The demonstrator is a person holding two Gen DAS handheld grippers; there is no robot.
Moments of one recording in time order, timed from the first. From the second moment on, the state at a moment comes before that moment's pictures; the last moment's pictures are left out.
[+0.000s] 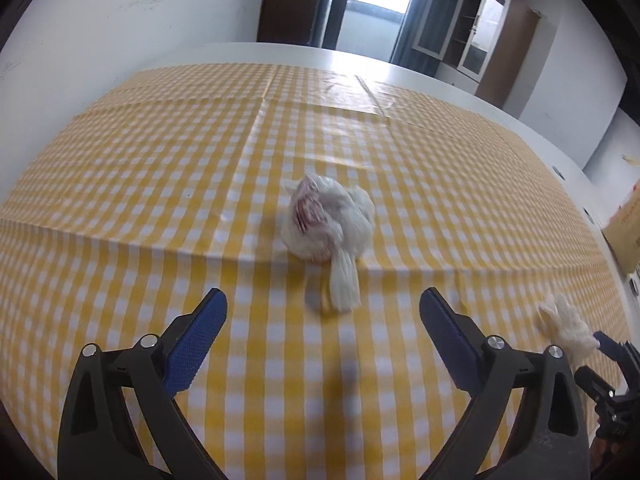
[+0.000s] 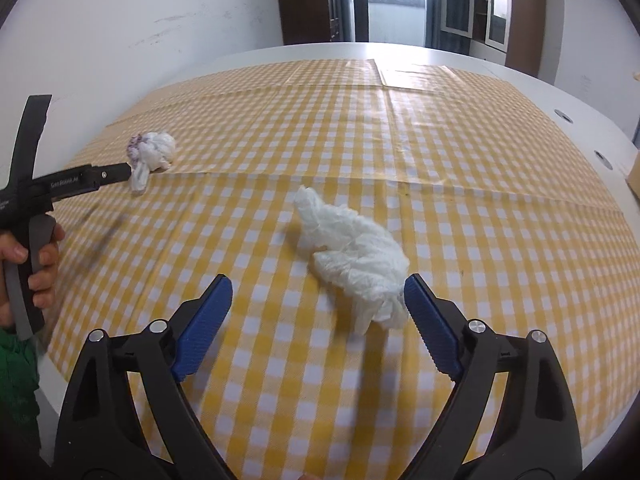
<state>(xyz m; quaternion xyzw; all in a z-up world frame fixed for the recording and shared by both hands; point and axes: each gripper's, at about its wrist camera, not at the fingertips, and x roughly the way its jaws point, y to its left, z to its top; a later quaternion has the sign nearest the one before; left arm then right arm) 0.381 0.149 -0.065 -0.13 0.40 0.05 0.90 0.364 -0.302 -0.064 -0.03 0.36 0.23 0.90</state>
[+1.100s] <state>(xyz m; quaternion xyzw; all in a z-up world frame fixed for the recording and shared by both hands) 0.308 0.111 -0.033 -0.08 0.31 -0.01 0.95 0.303 -0.326 -0.072 0.01 0.34 0.26 0.90</state>
